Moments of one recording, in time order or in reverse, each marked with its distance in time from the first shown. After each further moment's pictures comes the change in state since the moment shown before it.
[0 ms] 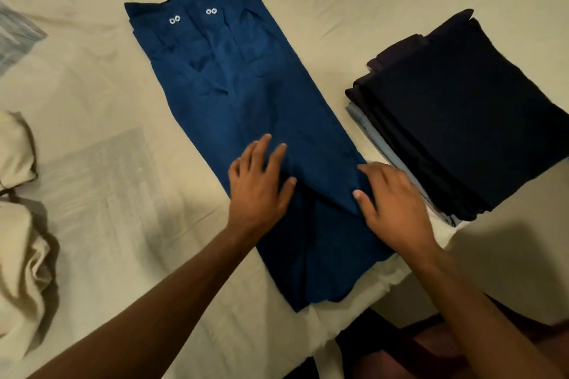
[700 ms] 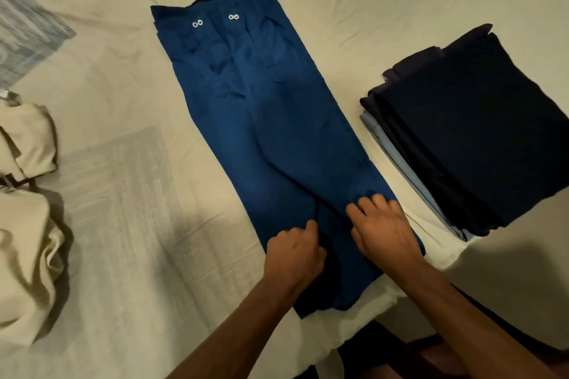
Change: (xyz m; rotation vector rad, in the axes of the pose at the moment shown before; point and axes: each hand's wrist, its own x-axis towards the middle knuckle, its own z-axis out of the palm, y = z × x) left_hand -0.067 0.055 0.008 -0.005 -0.496 -0.121; right_hand -0.012 -0.019 0.026 -0.315 -0.064 -0.266
